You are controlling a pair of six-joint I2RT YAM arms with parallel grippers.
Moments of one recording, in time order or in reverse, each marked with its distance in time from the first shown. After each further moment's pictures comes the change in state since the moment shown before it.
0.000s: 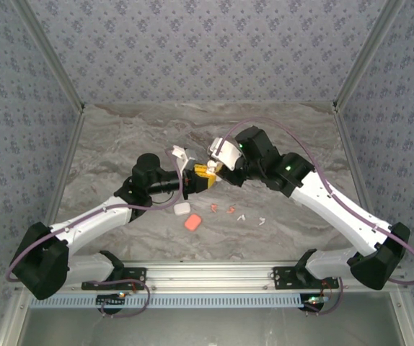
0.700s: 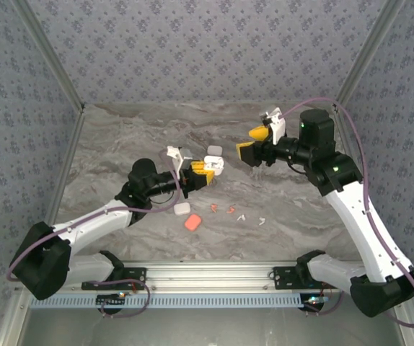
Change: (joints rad) left arm 0.000 -0.001 -0.069 0.211 -0.072 -0.039; right arm -0.410 -0.185 -0.039 0.175 -0.547 0.378
